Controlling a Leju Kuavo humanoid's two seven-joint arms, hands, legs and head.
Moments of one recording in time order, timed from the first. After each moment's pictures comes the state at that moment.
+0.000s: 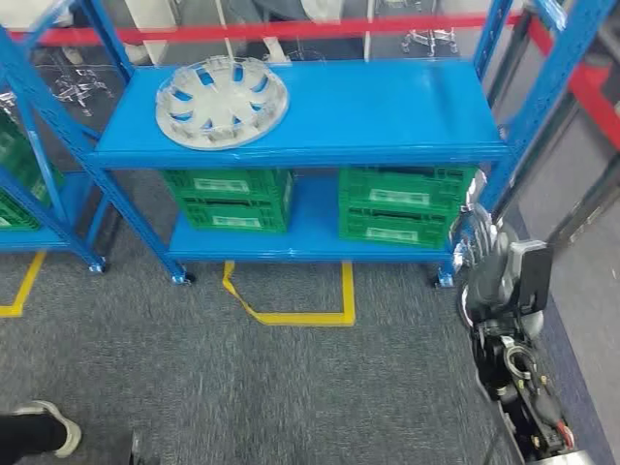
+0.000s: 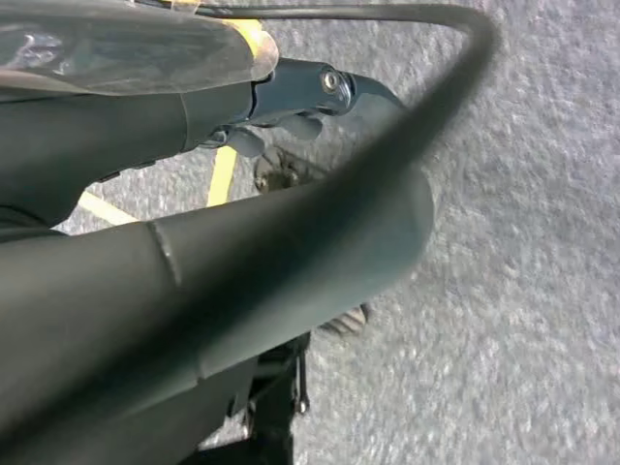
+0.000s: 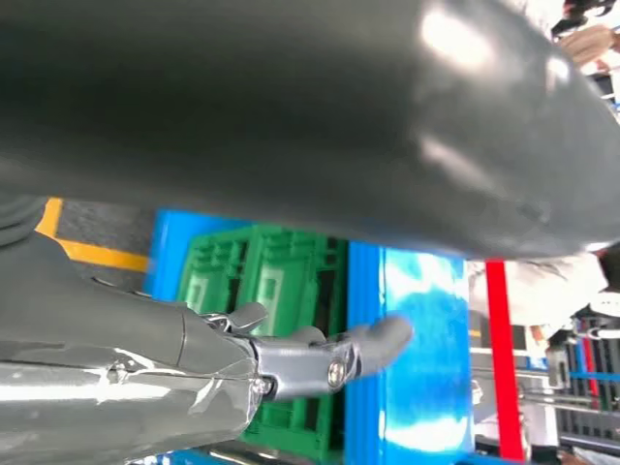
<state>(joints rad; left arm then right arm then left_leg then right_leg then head) -0.09 0.12 -0.77 -0.24 1.26 0.06 -0.26 -0.29 -0.14 0.33 -1.39 -0.22 -0.17 -0.21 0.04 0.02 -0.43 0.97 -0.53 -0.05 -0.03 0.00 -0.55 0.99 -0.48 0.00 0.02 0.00</state>
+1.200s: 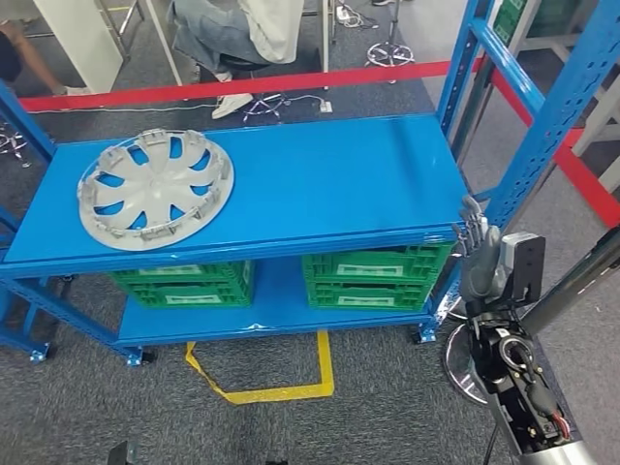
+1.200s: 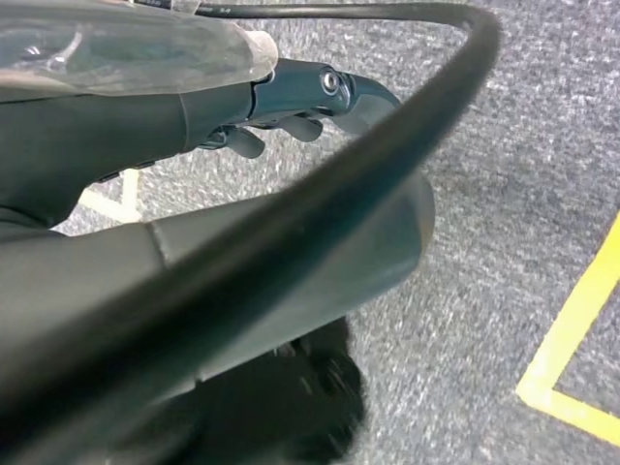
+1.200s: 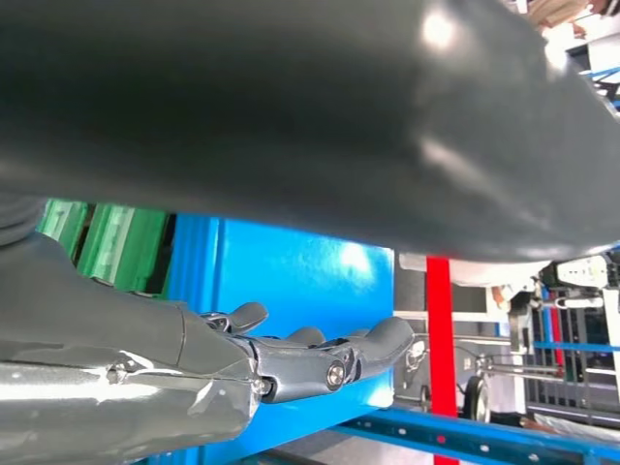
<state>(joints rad) -0.09 0.12 -0.78 -0.22 1.26 0.06 -0.26 -0.28 -0.14 0.32 -1.42 -0.20 -0.14 -0.20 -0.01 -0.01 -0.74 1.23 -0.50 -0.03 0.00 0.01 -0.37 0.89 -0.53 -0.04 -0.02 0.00</state>
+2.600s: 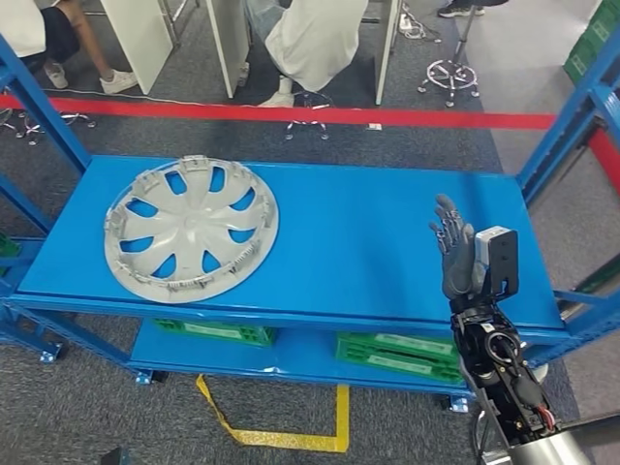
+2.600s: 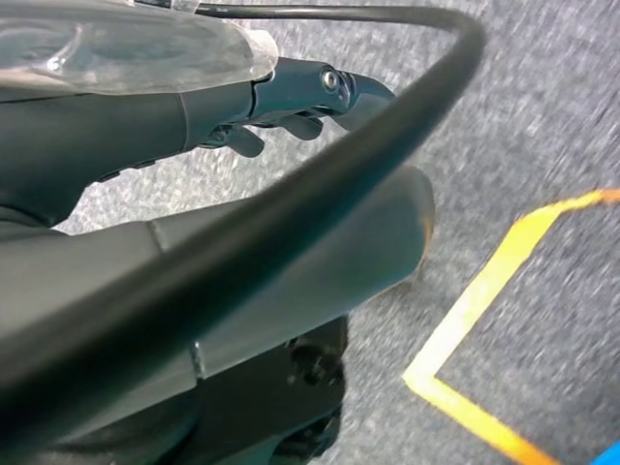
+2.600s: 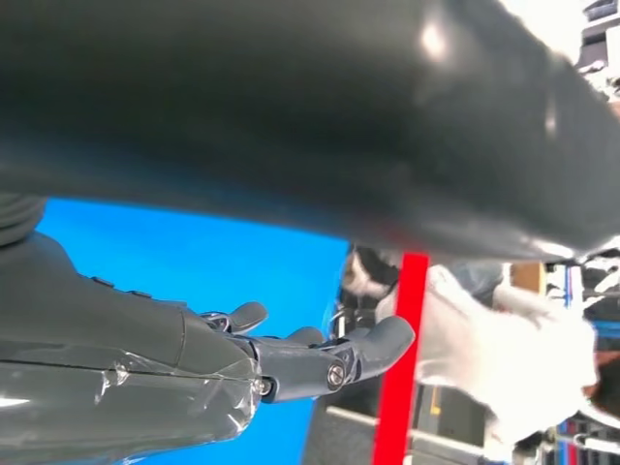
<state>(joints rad) -0.09 0.12 -0.79 -0.22 1.27 0.08 -0.27 -0.29 -0.14 0.33 -1.41 -0.15 -0.08 -0.17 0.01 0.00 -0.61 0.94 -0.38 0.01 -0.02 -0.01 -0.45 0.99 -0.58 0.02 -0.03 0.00</state>
